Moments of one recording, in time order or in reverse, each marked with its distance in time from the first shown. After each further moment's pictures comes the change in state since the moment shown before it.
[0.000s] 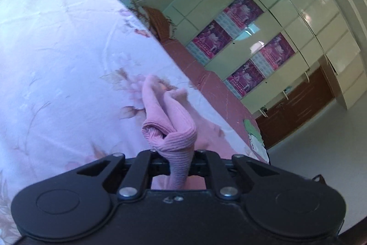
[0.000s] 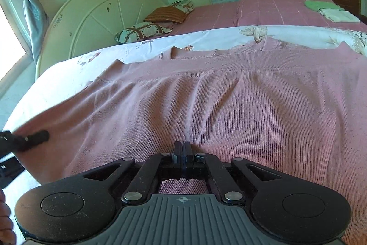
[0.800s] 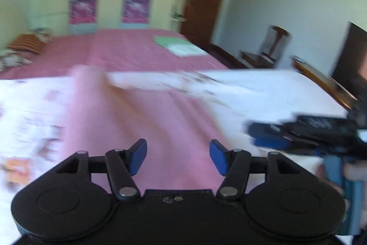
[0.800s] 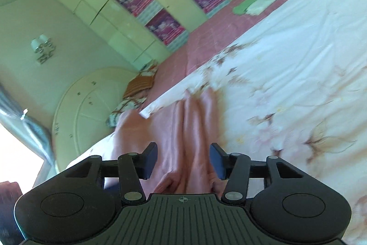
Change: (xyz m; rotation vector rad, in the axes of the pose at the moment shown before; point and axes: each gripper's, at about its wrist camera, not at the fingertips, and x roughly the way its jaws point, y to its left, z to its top) left arm 0.046 -0.234 -0.149 0.777 0.253 -0.159; right arm -0.218 -0.213 -0.025 0.452 -0.251 0.112
